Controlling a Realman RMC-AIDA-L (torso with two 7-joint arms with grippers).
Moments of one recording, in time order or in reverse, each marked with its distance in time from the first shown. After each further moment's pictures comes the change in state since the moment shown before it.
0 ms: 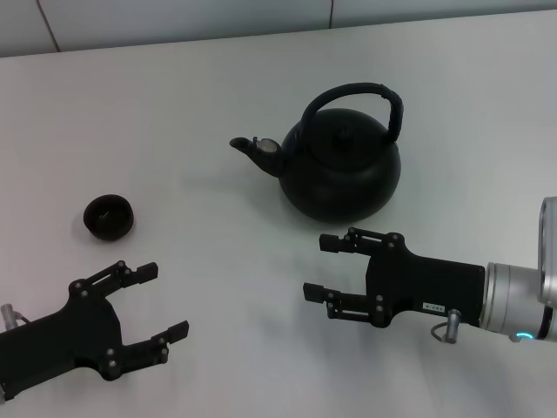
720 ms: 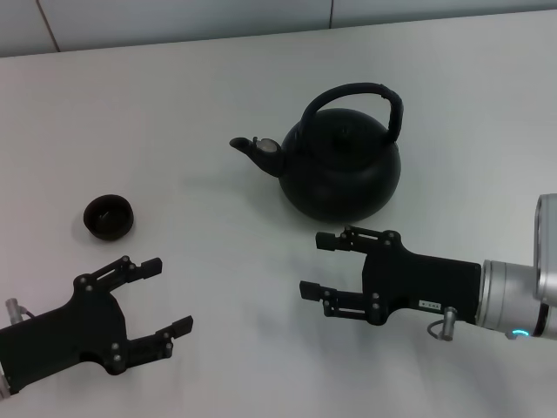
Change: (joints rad) left arm -0.013 0.000 -0.001 -0.012 -0.001 -0.012 0.000; right arm 0.010 0.000 0.001 0.008 0.000 0.006 -0.001
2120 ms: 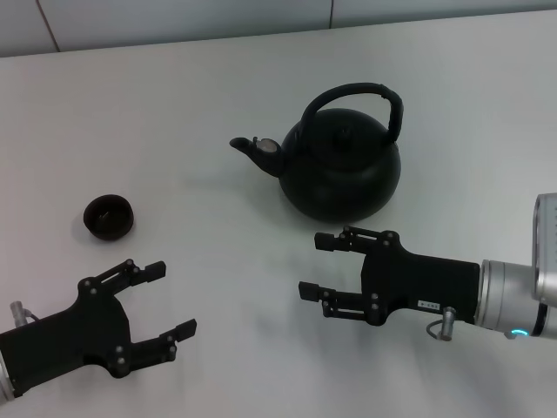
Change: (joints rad) left arm 0.000 -0.002 0.000 -0.011 0.007 -0.010 0.000; right arm 0.003 0.000 -0.001 0.001 -0.002 0.002 -0.001
